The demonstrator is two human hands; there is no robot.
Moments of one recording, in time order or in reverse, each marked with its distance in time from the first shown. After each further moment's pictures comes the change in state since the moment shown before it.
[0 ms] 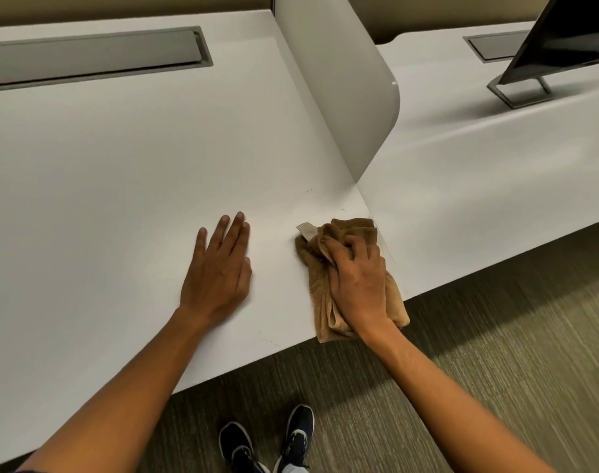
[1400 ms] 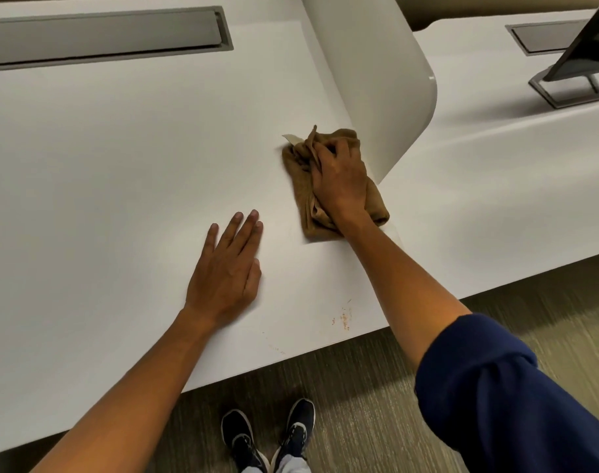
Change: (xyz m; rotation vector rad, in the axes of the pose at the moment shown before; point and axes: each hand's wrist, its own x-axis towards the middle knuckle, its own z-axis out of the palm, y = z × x) left_hand 0.002 -0.004 0.003 -0.026 0.016 0.016; right_hand 0.178 -0.028 0.050 0.020 -0.048 -0.054
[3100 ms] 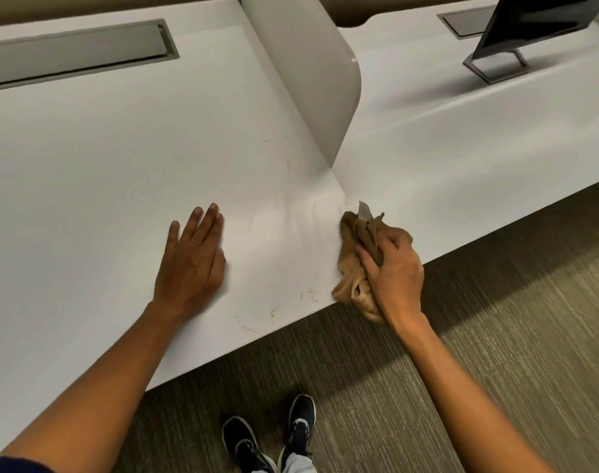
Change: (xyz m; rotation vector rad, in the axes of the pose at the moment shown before) left_hand -0.002 0.000 0.001 -0.030 0.018 -0.015; right_hand -0.212 0.098 -0.066 0.153 0.088 0.317
